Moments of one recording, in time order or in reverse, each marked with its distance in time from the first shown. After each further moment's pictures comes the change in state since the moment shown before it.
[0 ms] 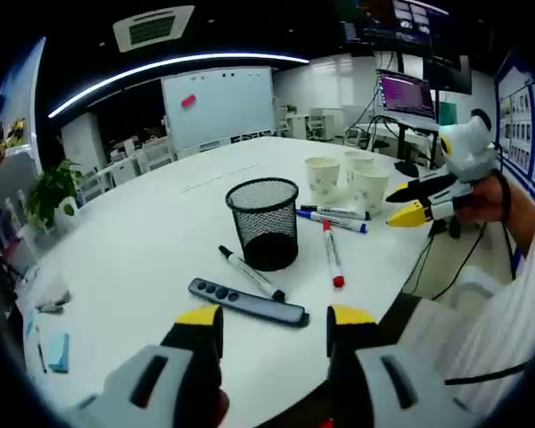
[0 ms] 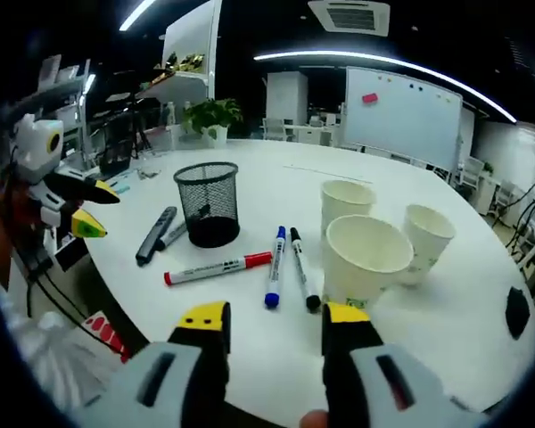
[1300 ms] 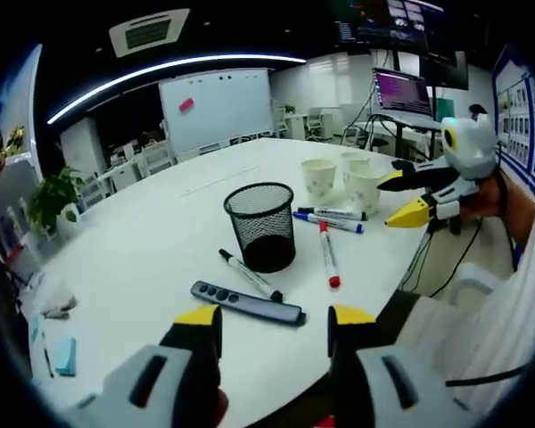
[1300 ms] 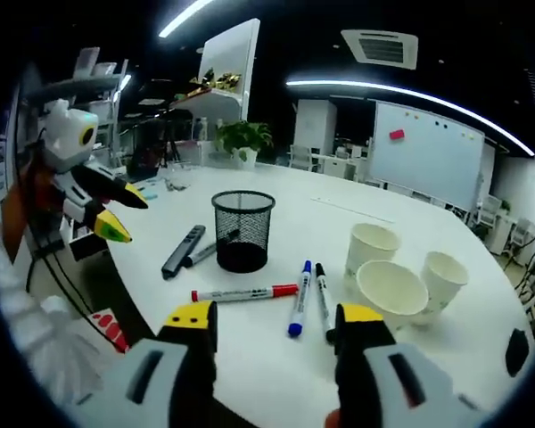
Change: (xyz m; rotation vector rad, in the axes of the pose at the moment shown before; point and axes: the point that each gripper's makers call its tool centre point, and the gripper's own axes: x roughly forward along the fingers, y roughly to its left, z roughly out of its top) left arm -0.008 -0.001 0.006 0.028 -0.003 0.005; right arm -0.007 0.022 0.028 -0.122 -0.144 0.096
